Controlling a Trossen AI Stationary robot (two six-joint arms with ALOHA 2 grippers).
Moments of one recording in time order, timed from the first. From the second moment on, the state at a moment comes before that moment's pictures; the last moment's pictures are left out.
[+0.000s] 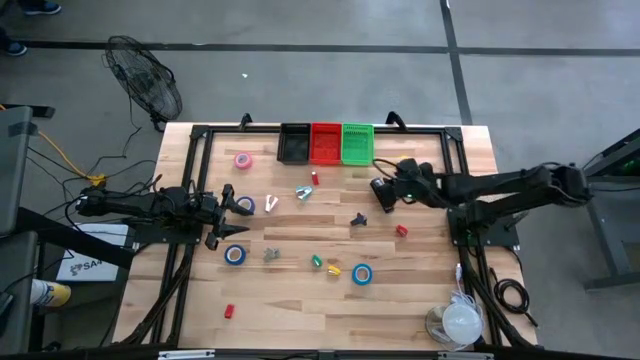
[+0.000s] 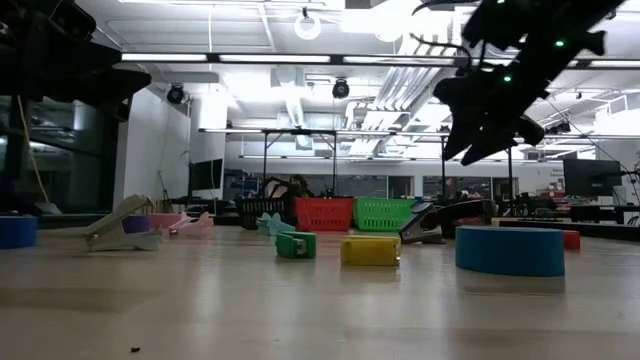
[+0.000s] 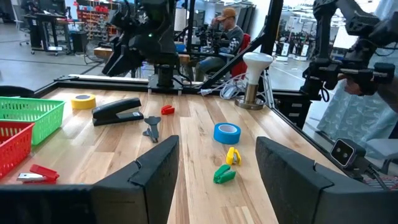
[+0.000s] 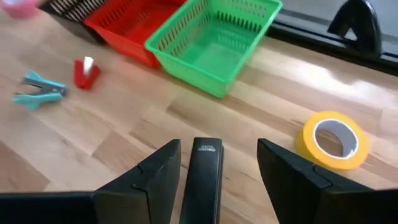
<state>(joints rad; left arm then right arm) -0.14 0.01 0.01 0.00 0.01 -0.10 -0.11 1.14 0.61 -0.37 0.60 0.78</state>
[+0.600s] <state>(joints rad) -0.14 0.01 0.01 0.00 0.01 -0.10 -0.19 1.52 0.83 -0.68 0.45 0.94</state>
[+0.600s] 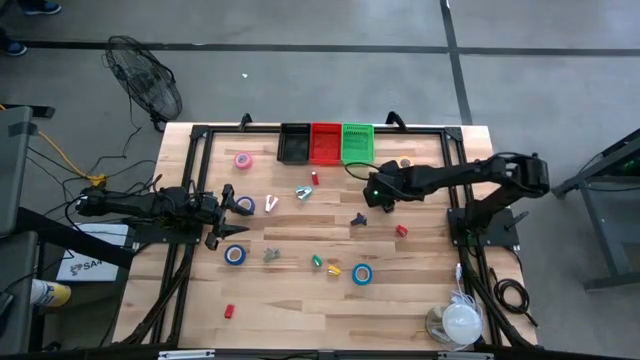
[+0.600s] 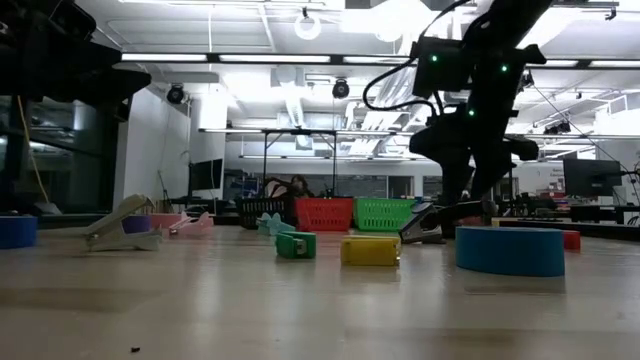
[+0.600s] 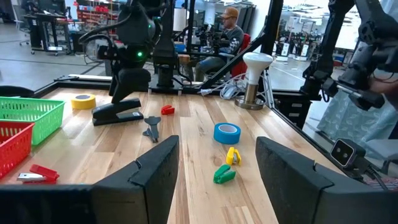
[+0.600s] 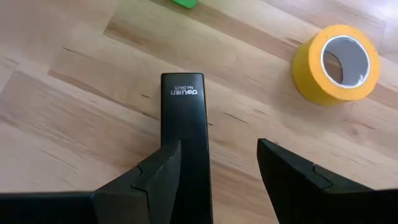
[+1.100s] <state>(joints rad) -0.14 0.01 0.01 0.00 0.01 -0.10 -0.17 1.53 0.83 -0.66 0.40 0.95</state>
